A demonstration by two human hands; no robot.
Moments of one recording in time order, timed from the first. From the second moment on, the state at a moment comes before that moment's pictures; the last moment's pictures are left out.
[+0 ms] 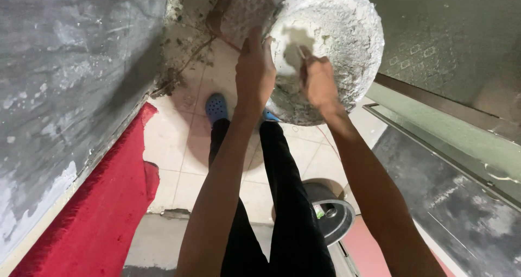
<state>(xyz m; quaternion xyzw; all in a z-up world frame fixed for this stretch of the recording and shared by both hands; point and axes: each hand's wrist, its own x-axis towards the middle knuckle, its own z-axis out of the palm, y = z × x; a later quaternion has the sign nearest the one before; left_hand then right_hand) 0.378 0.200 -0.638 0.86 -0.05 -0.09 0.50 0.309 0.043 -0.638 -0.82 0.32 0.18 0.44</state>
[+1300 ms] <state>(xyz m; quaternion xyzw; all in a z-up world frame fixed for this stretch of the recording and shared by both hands) 0.375 0.202 -0.628 0.87 -0.09 -0.02 0.49 0.316 0.027 -0.656 -0.90 0.25 0.23 0.29</state>
